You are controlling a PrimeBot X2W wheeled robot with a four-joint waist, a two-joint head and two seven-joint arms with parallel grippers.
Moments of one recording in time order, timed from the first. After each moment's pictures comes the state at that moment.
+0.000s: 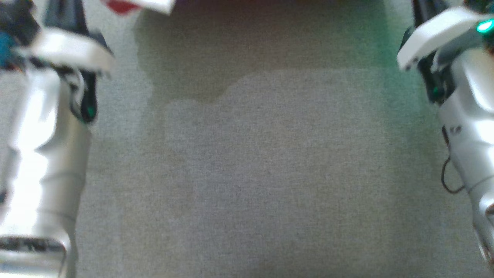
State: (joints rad) left arm -0.98 0.22 -0.22 0.78 -0.38 -0.10 -0.23; right arm -1.05 -0.24 0.35 1.00 0.39 0.12 -0.16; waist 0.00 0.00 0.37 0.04
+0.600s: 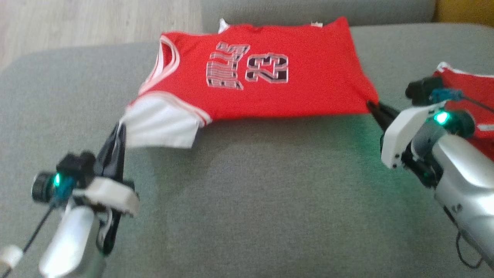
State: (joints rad) left arm -0.41 0.29 -0.32 0.55 -0.35 -0.08 -0.20; right arm -0.75 -0.42 0.78 0.78 0.74 0.12 0.10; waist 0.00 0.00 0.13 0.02
